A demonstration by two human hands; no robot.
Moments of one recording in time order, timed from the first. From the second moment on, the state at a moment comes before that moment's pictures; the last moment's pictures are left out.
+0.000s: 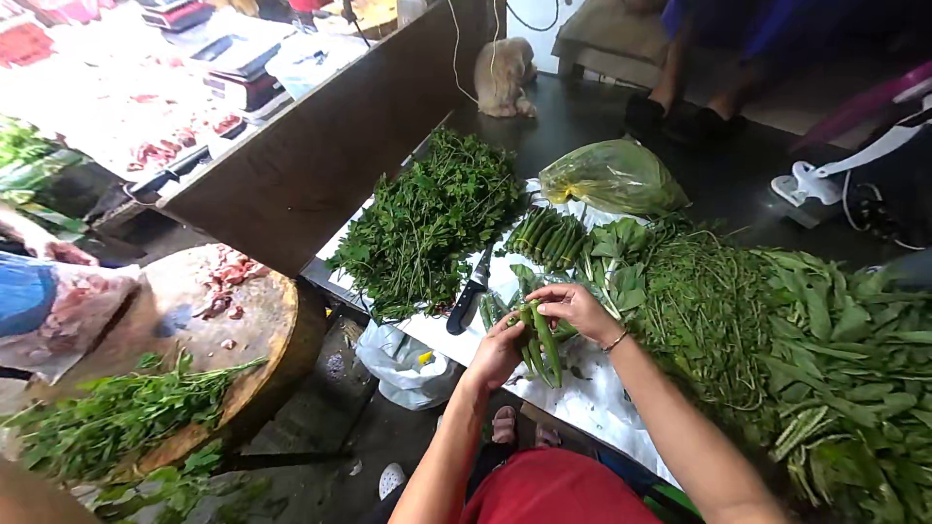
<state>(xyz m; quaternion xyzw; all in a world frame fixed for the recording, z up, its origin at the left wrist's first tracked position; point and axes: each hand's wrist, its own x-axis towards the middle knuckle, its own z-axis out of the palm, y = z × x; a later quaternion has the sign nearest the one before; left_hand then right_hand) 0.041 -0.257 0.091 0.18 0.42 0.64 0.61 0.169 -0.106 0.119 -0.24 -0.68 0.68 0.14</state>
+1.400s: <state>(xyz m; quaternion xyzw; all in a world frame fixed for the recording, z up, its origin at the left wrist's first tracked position) 0.051 -0.258 0.053 0.20 0.50 0.62 0.57 0.157 -0.122 0.093 -0.12 -0.91 0.38 0.12</state>
